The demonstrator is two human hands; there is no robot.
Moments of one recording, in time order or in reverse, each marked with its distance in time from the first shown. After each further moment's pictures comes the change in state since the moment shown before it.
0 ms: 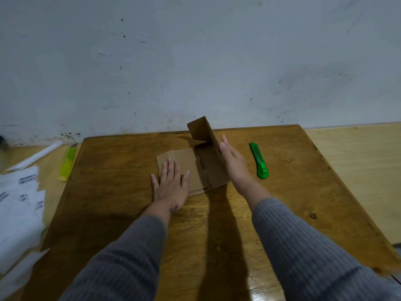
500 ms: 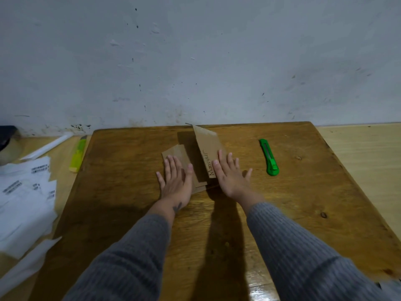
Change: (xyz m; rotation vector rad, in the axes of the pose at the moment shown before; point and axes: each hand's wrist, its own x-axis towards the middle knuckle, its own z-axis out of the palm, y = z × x) left_hand -0.011 -0.006 -0.003 -0.174 -0.009 -0.074; right_hand 0.000 0.045 0.028 -0.878 -0.165 0.083
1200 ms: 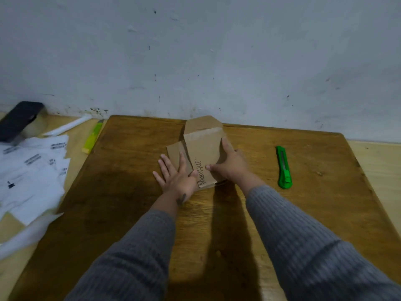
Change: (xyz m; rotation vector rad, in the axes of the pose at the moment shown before) left_hand 0.013 0.014 0.005 -0.033 0.051 -0.278; right_hand 0.053 -0.014 -0.023 0.167 -0.052 -0.031
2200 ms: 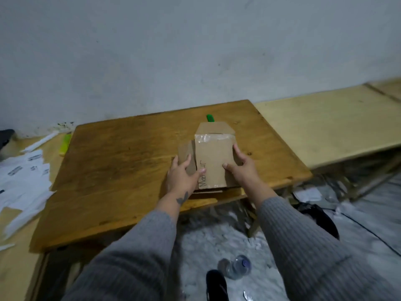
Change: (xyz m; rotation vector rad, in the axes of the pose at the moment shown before) left_hand -0.230 0.009 0.060 -0.271 -0.027 0.404; right_hand -0.282 0.141 -0.031 0.898 0.351 0.168
